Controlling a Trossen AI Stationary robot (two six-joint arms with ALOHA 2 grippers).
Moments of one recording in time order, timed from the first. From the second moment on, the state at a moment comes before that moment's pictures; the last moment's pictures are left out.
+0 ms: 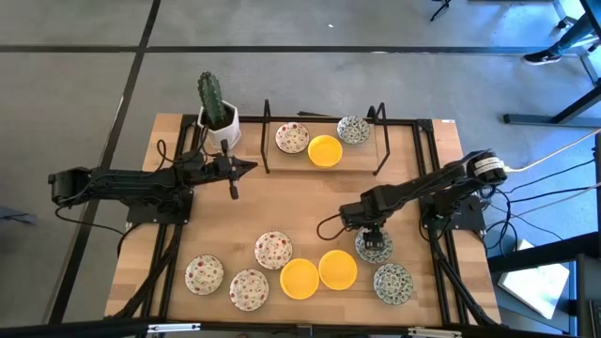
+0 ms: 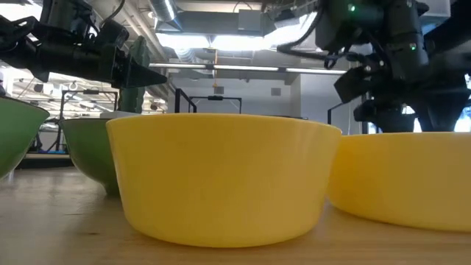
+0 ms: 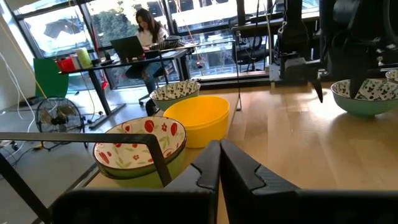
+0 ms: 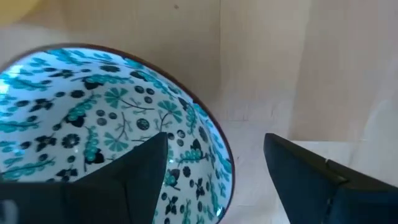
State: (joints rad) left arm 0.34 0.82 0.12 0.63 0.02 0.17; right arm 0.20 1.55 0.96 -0.92 -0.10 0.23
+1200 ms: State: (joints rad) left arm 0.34 0.82 0.12 0.63 0.02 0.09; right arm 0.08 1.04 0.83 -0.60 -0.02 0.08
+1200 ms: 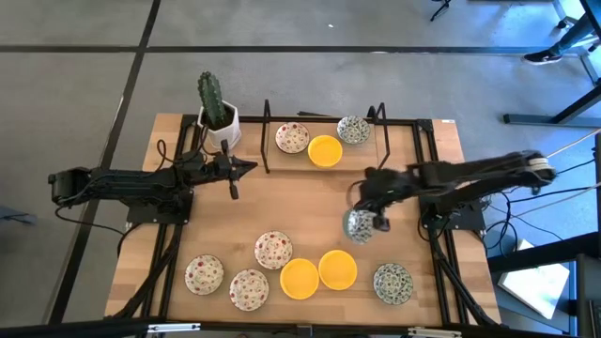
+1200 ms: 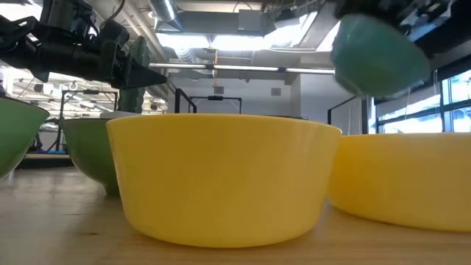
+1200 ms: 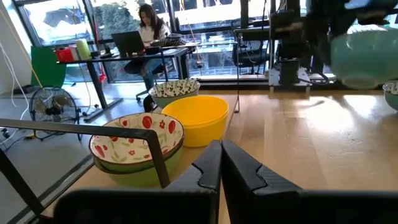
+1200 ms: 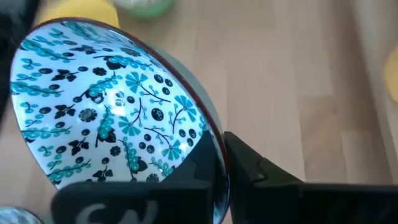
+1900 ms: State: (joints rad) left arm 0.34 0.82 0.12 0.62 0.02 0.09; right arm 0.07 0.50 0.34 -0.26 0.05 0.32
